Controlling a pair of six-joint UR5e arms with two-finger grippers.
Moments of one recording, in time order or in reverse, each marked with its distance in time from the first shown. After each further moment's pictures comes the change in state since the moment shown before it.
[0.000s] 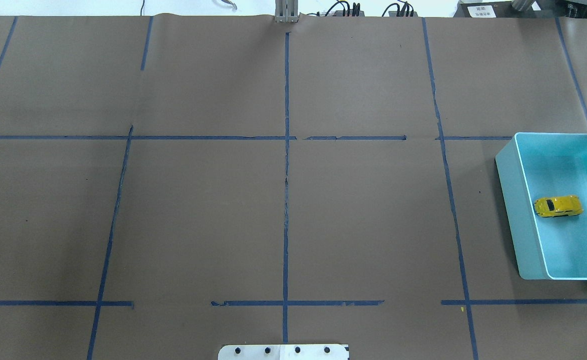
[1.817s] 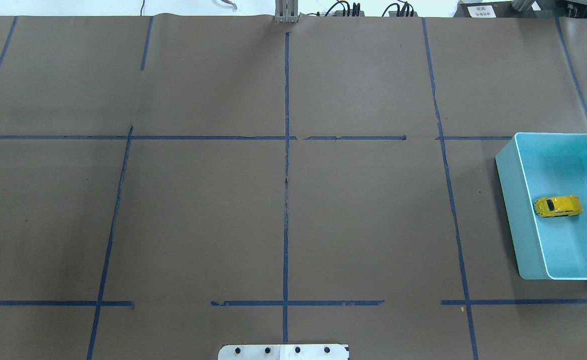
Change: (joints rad) left arm 0.005 -0.005 0.010 0.001 0.001 -0.001; right arm 0.160 -0.015 -0.007 -0.122 -0.072 1.004
